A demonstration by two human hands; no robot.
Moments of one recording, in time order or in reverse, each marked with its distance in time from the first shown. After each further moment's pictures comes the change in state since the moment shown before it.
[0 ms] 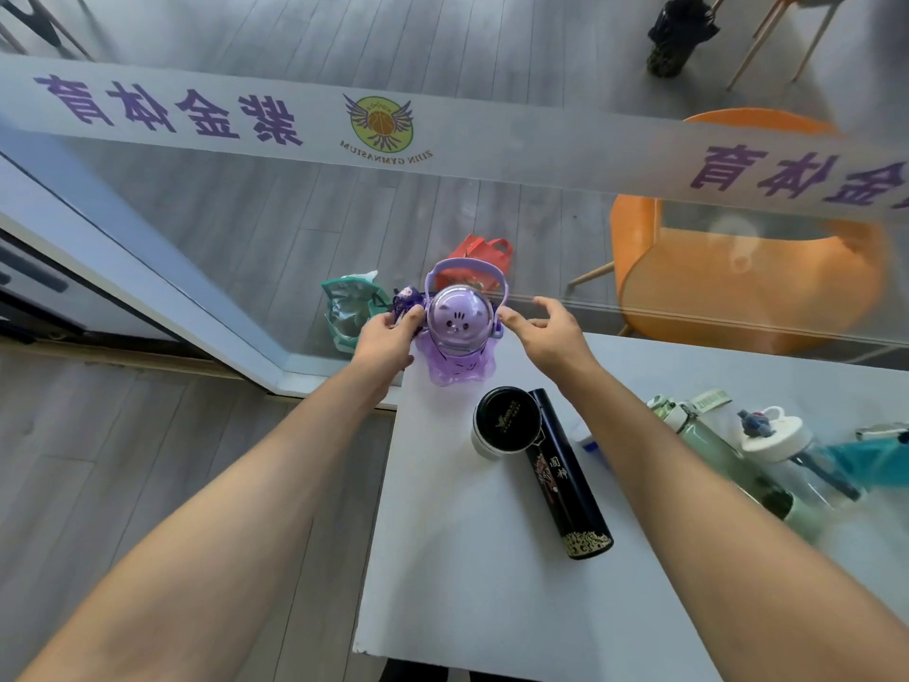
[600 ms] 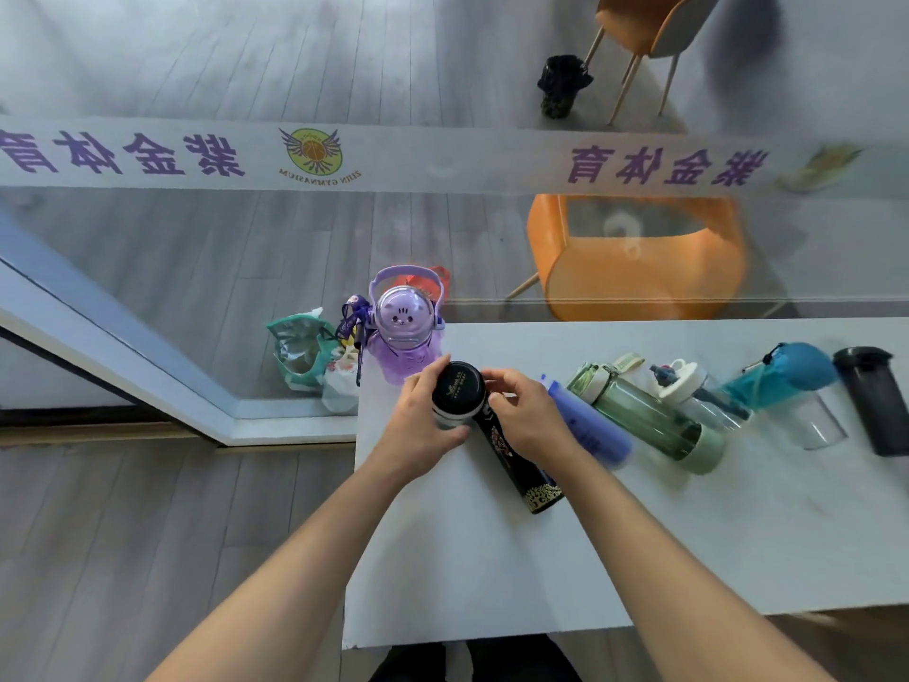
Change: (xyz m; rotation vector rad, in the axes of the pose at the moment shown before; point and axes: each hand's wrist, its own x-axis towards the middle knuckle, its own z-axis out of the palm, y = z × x) left_hand -0.129 -0.064 0.030 0.537 -0.407 0.573; right_hand -0.119 0.080 -0.004 -0.014 0.078 -0.177
